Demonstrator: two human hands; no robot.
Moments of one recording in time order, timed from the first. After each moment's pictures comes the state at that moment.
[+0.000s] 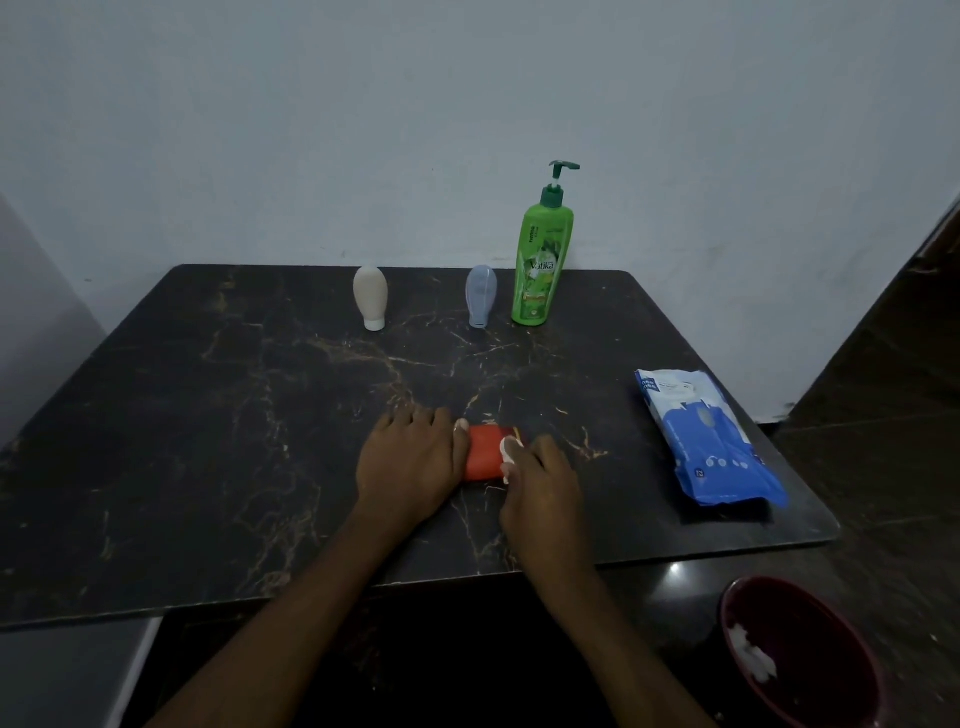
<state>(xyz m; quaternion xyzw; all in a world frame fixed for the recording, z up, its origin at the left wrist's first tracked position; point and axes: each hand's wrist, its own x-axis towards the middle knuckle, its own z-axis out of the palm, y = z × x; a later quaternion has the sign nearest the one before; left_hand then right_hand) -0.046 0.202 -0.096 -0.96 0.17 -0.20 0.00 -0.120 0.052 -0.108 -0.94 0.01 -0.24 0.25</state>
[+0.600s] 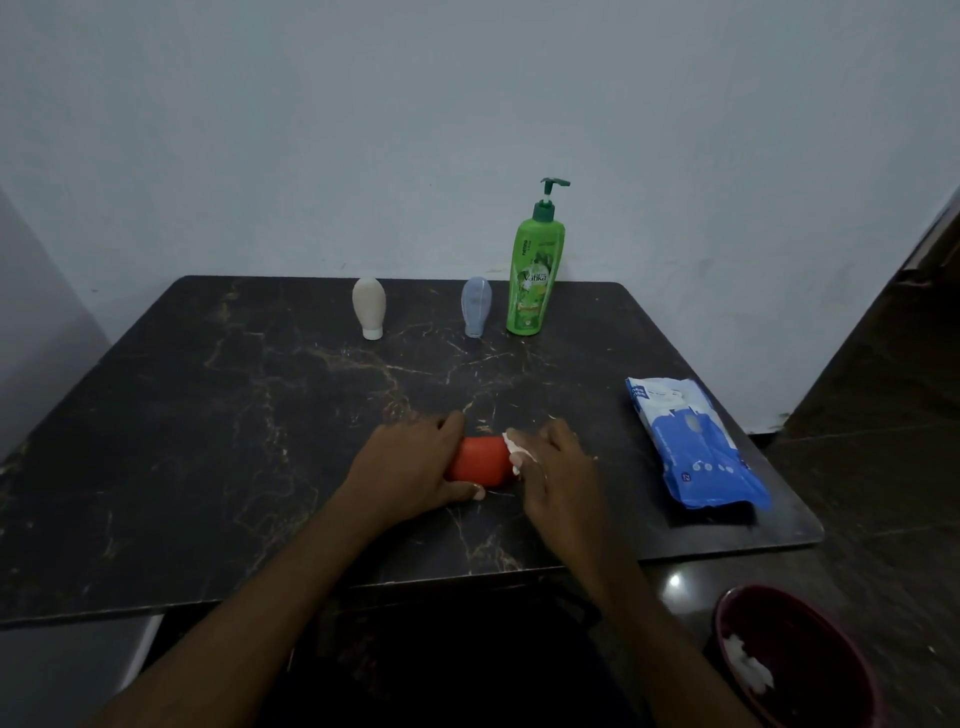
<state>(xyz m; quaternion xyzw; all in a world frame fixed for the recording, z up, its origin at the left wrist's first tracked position) -0.059 0.209 -0.055 -0.95 0.29 -0.09 0.02 -0.128 0.018 -0.070 -0.94 -0.04 -0.18 0.30</state>
